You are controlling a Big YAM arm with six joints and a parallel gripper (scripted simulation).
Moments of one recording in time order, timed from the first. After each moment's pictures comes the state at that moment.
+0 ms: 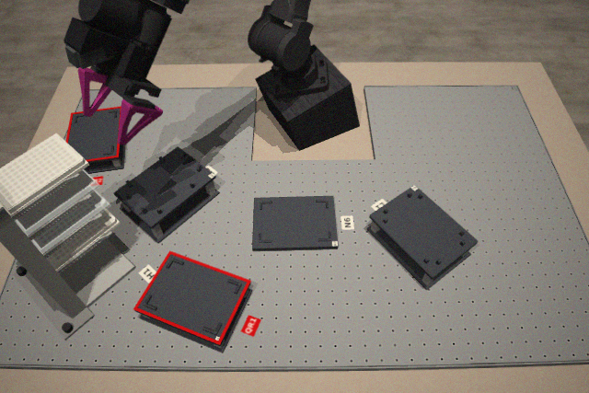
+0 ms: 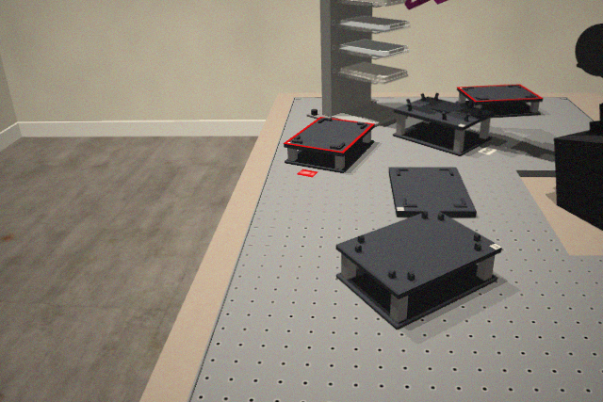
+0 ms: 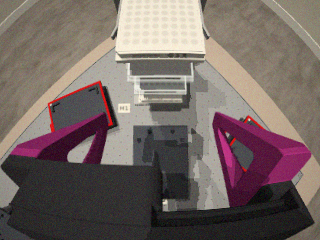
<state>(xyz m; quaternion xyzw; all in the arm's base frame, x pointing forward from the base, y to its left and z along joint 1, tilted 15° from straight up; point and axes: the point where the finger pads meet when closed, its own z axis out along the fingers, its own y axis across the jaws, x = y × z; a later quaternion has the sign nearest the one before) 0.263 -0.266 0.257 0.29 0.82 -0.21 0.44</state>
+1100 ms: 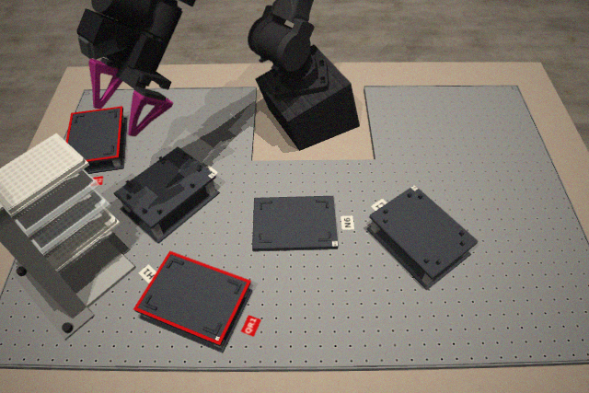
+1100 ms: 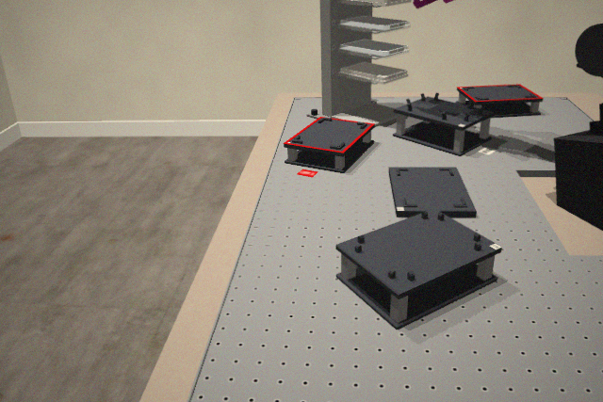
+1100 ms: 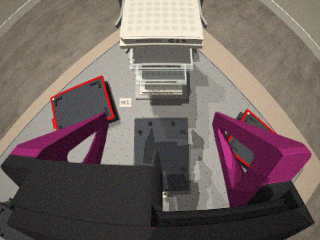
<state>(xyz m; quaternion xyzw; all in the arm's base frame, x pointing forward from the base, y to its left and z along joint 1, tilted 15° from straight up) 0.249 -0.252 0.255 0.29 0.82 -0.21 0.45</state>
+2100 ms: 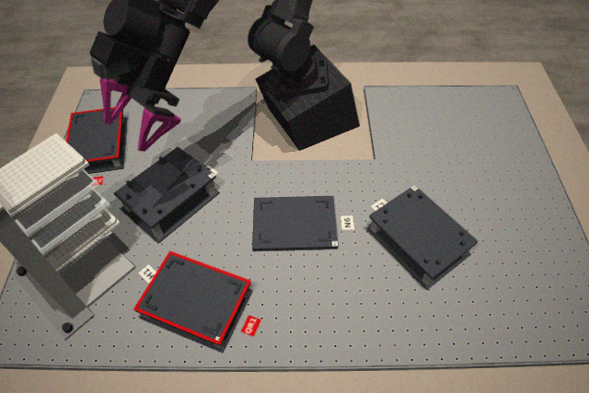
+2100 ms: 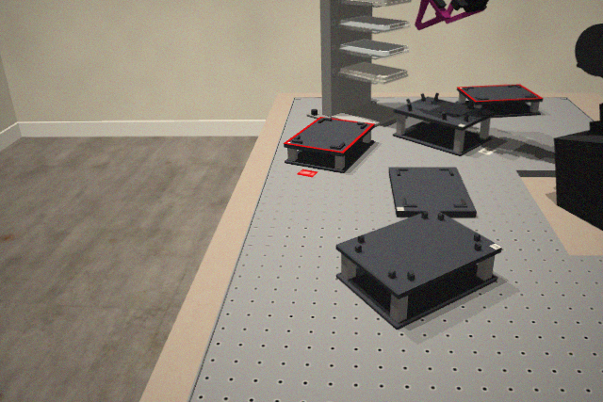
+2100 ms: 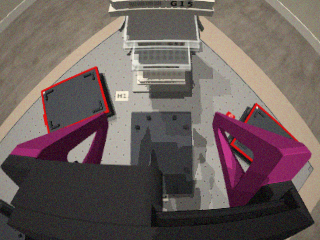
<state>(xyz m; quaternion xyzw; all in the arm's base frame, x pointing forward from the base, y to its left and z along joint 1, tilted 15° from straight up) 0.250 -0.257 0.215 0.29 0.82 -0.21 0.45</state>
